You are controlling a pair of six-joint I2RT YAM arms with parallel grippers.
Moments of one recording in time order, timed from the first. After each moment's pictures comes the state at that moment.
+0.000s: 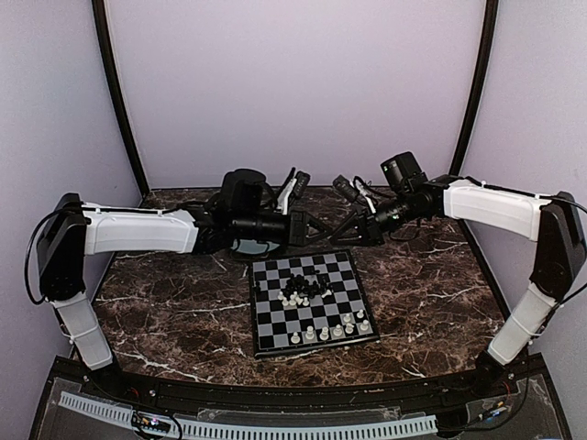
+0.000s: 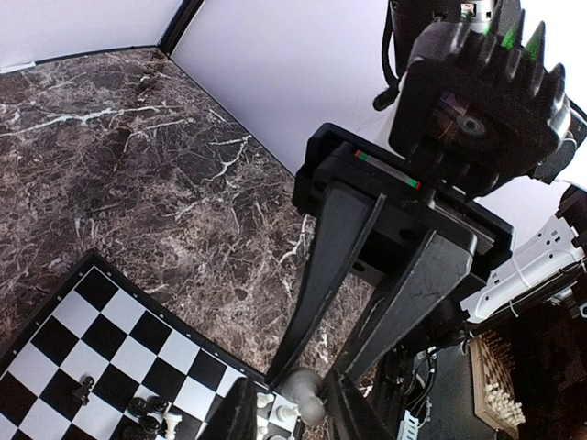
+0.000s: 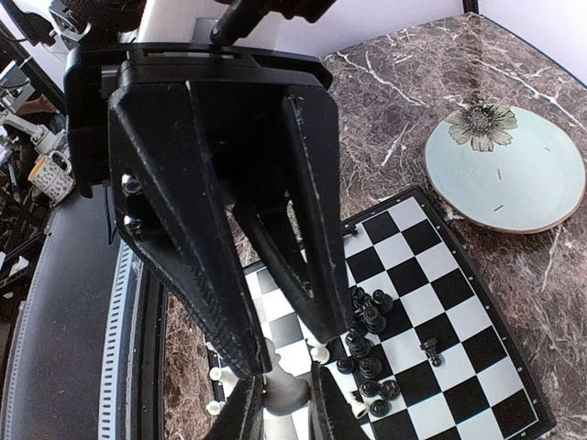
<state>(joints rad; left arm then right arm) -0.85 1.78 1.26 0.19 0.47 -0.54 0.54 1.64 1.27 -0.48 -0.95 -0.33</state>
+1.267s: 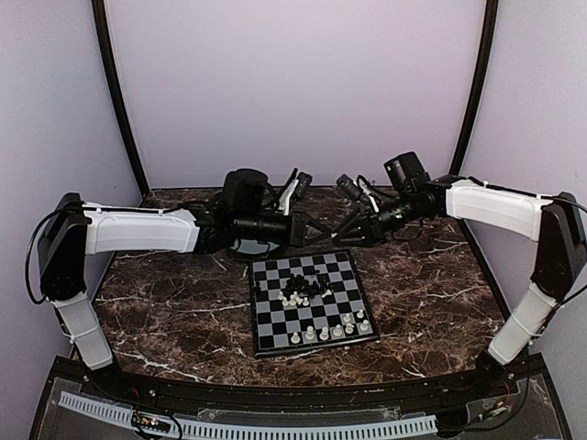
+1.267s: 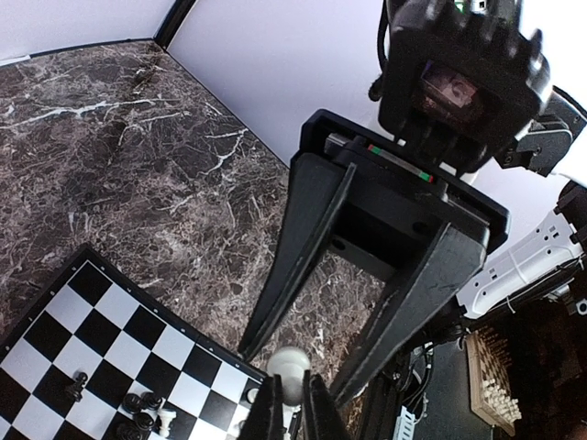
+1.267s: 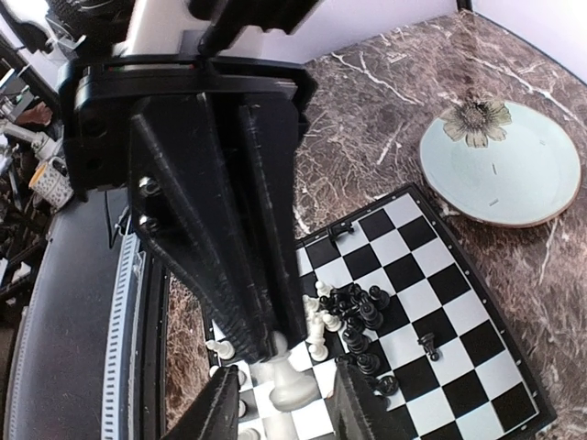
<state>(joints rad) -0.85 1.78 1.26 0.17 0.49 -0.54 0.52 1.64 1.26 -0.47 -0.96 -0.31</state>
